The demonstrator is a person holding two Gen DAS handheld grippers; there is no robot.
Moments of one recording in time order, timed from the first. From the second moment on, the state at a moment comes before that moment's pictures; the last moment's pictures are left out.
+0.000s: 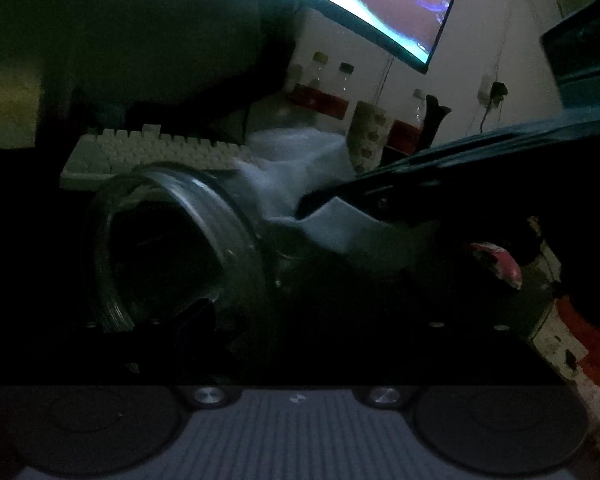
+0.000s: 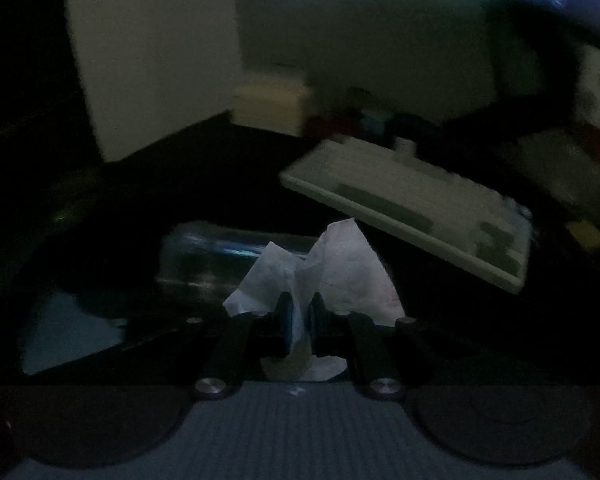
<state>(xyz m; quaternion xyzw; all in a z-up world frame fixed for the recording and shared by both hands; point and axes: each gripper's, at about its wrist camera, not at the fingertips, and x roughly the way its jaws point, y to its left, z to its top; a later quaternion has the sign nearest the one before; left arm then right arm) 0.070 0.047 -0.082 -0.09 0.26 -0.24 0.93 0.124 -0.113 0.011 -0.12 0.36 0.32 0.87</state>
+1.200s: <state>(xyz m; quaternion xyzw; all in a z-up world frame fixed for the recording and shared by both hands) 0.037 0.030 -0.062 -0.04 0.29 -0.21 0.93 0.095 -0.141 0.029 -0.08 0.31 0.32 0.89</state>
